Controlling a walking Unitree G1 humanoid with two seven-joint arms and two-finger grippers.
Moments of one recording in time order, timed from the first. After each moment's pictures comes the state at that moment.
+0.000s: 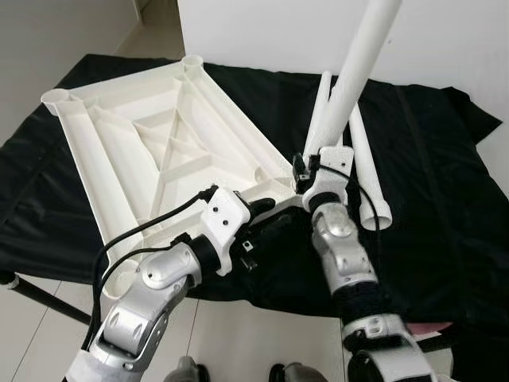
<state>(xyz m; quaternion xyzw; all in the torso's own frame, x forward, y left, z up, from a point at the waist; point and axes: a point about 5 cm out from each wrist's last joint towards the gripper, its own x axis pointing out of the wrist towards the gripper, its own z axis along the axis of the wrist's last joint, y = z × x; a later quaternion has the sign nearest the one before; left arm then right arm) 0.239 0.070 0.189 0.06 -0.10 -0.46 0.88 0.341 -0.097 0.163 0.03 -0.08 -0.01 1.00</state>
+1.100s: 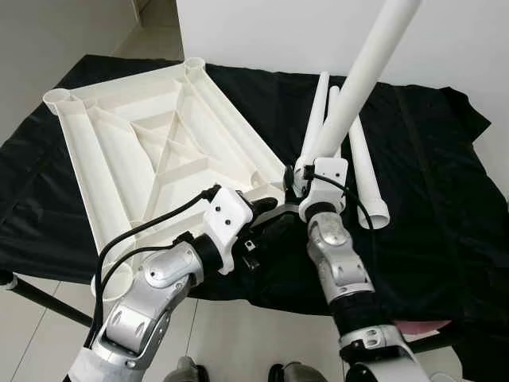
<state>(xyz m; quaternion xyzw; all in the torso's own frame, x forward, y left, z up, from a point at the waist) 0.240 0.067 0.189 0.06 -0.10 -0.46 0.88 0.346 -0.109 0.159 -0.01 -0.06 0.04 1.00</state>
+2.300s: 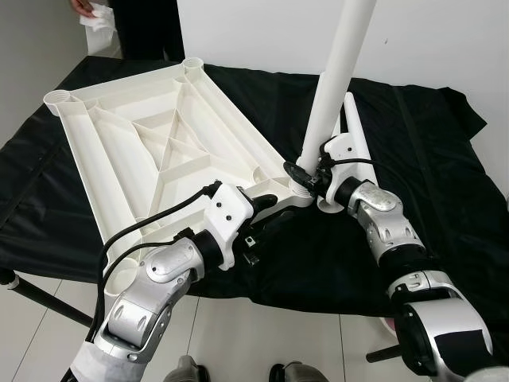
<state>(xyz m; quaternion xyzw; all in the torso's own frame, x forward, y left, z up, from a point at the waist) 0.245 0.066 0.191 0.06 -0.10 -0.46 0.88 0.374 -0.143 0.175 -0.12 -0.04 0.34 0.93</state>
